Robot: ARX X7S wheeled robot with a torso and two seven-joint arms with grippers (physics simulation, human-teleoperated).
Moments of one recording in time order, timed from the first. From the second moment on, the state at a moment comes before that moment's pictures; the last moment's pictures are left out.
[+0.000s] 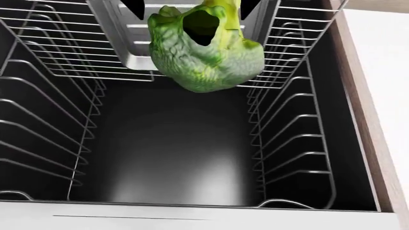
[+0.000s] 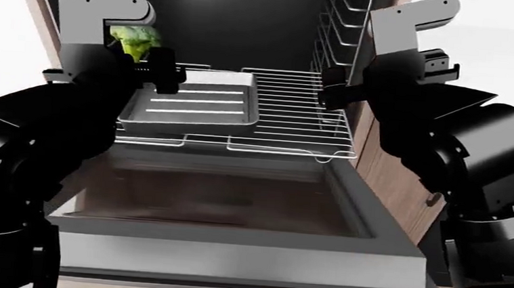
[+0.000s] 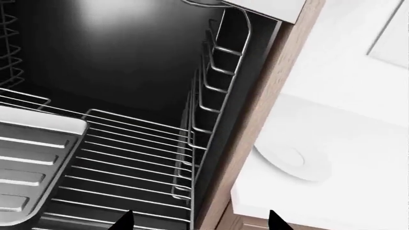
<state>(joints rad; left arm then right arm) -1.05 -0.30 0.14 0.06 -0.67 -1.11 -0.47 1.25 0.33 -0.48 0.14 0.62 1.13 0.42</state>
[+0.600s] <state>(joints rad) -1.04 -0.30 0.15 0.06 -0.68 -1.10 -0.47 1.24 0.33 -0.47 0.14 0.63 1.12 0.42</state>
